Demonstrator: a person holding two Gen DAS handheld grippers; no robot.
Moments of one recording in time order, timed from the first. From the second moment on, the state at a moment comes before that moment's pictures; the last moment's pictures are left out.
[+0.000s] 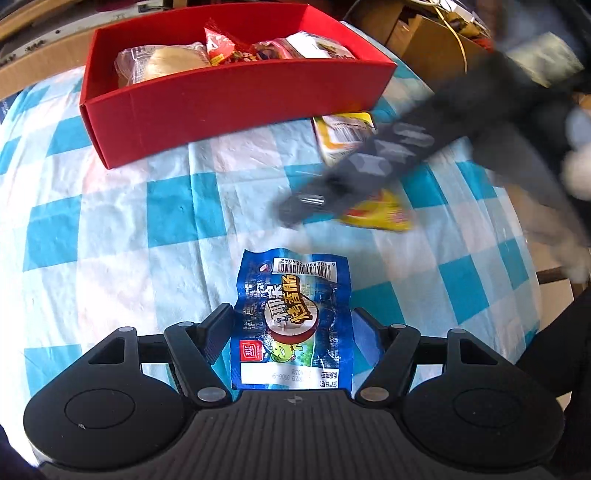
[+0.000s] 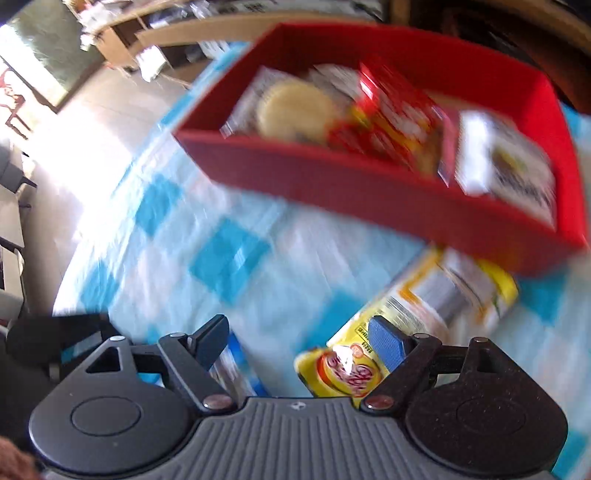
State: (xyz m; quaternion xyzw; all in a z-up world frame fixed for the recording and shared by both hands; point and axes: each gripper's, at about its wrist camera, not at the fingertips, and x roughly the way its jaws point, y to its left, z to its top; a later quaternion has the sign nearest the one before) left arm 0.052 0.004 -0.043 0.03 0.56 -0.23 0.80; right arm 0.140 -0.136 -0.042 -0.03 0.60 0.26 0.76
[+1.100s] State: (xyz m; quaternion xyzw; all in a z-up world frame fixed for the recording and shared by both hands) left arm 0.046 -0.015 -0.041 0.07 0.54 -0.19 0.82; right arm 0.095 -0.167 -0.054 -0.03 0.57 0.14 0.81
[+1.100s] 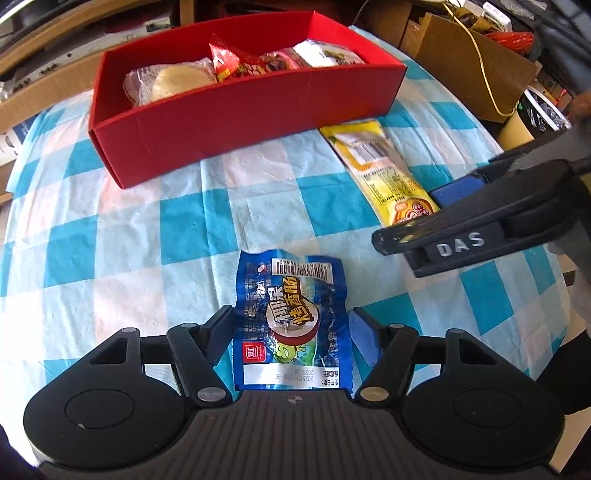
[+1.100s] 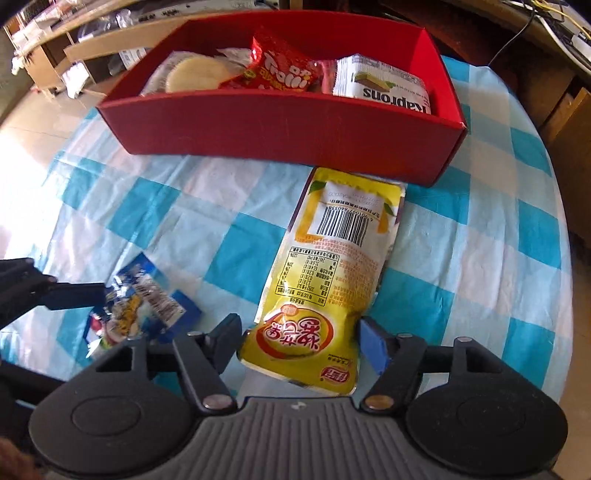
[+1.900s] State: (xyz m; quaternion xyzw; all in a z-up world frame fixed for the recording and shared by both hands) left arm 0.050 -0.012 -0.046 0.05 0.54 -0.18 0.82; right arm 0.123 -0.178 -0.069 0.05 0.60 0.13 0.79
